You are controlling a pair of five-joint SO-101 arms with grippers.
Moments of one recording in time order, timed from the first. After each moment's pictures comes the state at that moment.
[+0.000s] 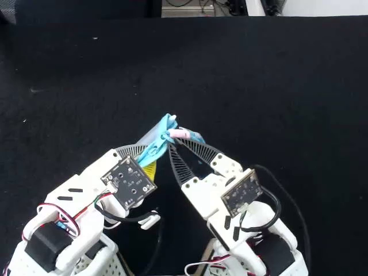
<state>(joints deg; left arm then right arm) 30.9 -86.6 50.4 67.9 -22.6 -34.7 -103.3 70.6 47.9 7.5</state>
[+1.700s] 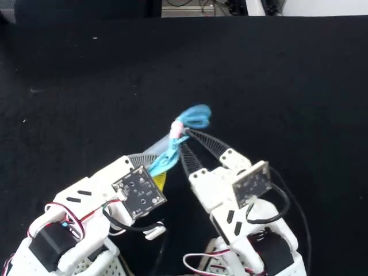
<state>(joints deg) 37.5 -86.5 51.5 68.7 -22.7 -27.1 -103.3 71.3 46.1 3.1</state>
